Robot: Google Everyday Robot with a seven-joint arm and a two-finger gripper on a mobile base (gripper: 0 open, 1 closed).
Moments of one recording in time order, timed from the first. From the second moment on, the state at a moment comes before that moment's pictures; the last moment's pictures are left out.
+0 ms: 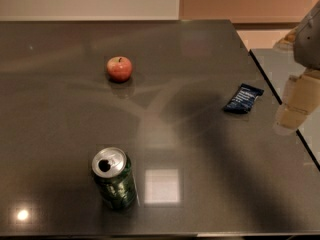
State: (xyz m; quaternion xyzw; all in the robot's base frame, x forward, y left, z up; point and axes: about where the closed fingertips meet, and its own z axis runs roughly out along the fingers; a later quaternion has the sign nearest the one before) arm 0.438 -0.217 0.976 -0.60 0.78 -0.03 0.16
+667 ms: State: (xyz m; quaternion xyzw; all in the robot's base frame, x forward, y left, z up) arm 0.456 -0.230 0.967 -0.59 0.79 -0.02 0.16
